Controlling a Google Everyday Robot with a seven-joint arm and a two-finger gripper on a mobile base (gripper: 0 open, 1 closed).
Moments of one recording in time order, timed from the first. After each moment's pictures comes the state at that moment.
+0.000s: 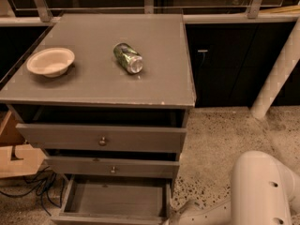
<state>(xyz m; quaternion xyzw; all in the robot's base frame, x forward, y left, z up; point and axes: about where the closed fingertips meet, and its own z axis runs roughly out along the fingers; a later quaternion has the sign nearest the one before) 0.354 -0.060 0.152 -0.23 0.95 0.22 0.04</state>
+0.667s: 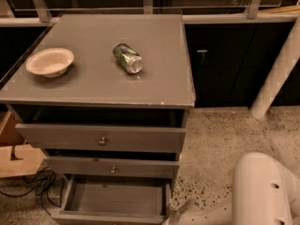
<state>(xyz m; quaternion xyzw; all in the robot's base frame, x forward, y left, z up) 0.356 -0.057 0.150 -0.23 0.95 0.22 0.04</state>
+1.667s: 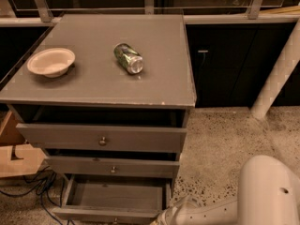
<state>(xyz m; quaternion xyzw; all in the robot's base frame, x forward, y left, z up) 0.388 -0.036 0.164 -0.25 0.93 0.24 0.09</state>
